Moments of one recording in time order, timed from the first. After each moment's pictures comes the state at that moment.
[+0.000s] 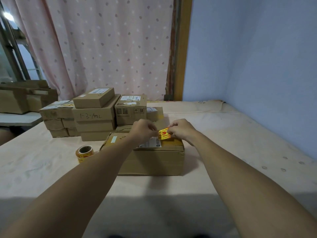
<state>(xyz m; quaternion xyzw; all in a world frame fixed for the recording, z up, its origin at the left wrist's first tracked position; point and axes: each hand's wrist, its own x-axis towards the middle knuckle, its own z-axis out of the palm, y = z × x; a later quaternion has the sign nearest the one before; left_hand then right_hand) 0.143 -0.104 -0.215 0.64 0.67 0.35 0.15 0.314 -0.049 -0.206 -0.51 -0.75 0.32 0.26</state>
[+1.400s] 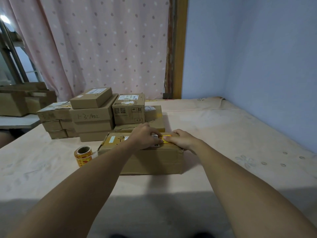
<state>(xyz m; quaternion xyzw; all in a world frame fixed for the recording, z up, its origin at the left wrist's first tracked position) 0.149 -0.098 -0.232 0.72 0.67 0.19 0.03 0.336 -0.034 -0.255 -0.53 -0.73 0.40 0.18</state>
